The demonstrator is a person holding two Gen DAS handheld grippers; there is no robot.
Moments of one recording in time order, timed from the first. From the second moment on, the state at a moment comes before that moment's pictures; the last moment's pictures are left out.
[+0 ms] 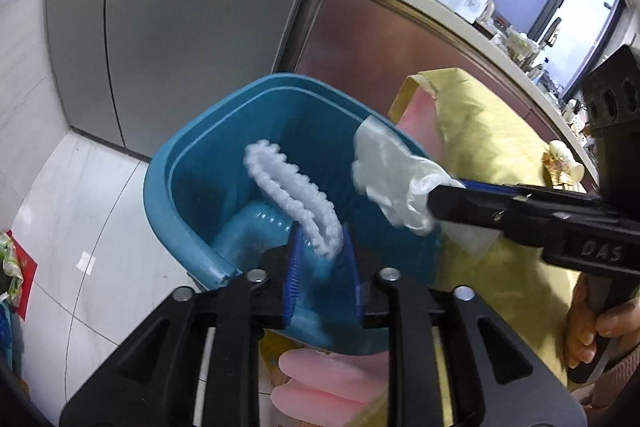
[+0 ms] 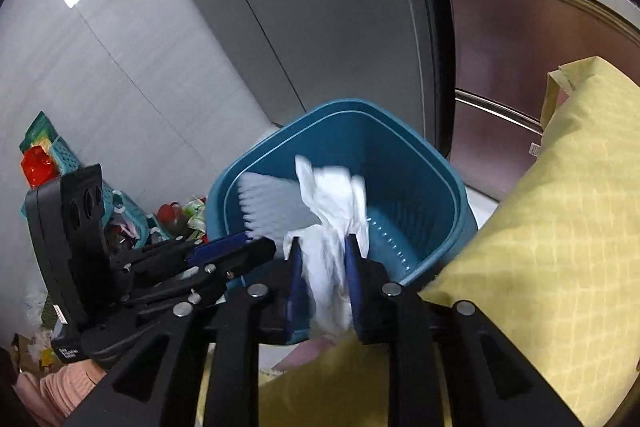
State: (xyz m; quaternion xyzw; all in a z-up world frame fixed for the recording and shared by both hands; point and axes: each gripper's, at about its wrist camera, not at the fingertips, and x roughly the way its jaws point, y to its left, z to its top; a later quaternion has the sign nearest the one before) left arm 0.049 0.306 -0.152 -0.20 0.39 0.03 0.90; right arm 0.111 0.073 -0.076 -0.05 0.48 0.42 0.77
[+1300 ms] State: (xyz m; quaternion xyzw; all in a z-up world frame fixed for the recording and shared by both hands) left arm 0.092 0.099 -0.060 -0.10 0.33 -0.18 0.92; right arm 0.072 -0.214 0.002 0.06 0.35 0.25 0.90
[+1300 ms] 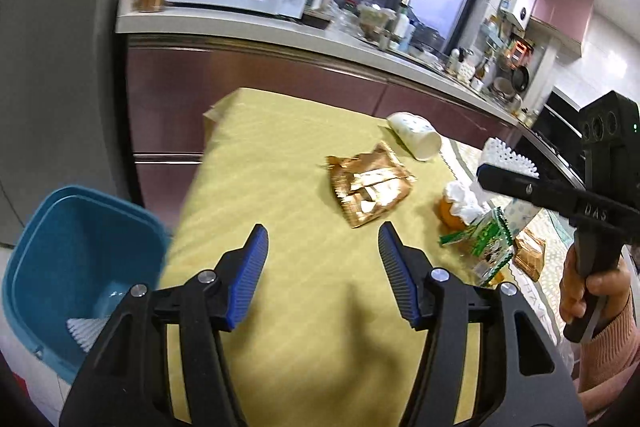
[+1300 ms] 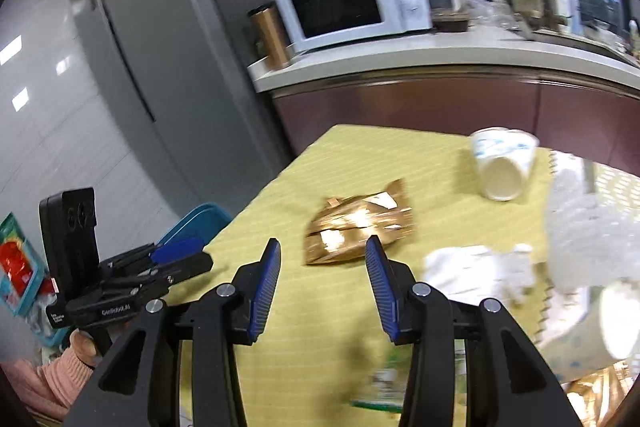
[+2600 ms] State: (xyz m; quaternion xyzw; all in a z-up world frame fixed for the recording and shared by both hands) left arm 0.197 0.016 -0.092 -0.11 0.44 -0.19 0.87; right arm 0.080 -0.376 -0.005 0.11 0.31 0.10 0.94
